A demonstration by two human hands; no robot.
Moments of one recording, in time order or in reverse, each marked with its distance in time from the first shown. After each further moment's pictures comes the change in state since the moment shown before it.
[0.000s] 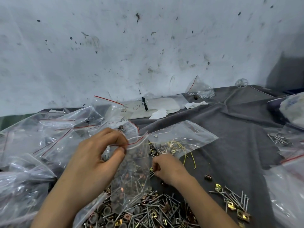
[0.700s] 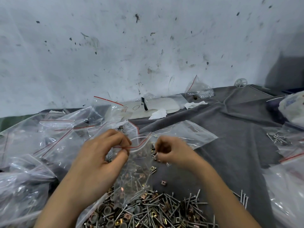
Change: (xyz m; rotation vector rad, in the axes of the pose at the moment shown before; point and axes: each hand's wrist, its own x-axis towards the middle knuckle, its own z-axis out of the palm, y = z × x) left_hand 0.000 0.005 0.003 0.012 -0.032 -0.005; right_hand -0.018 0.010 -0.049 0.603 0.120 -0.187
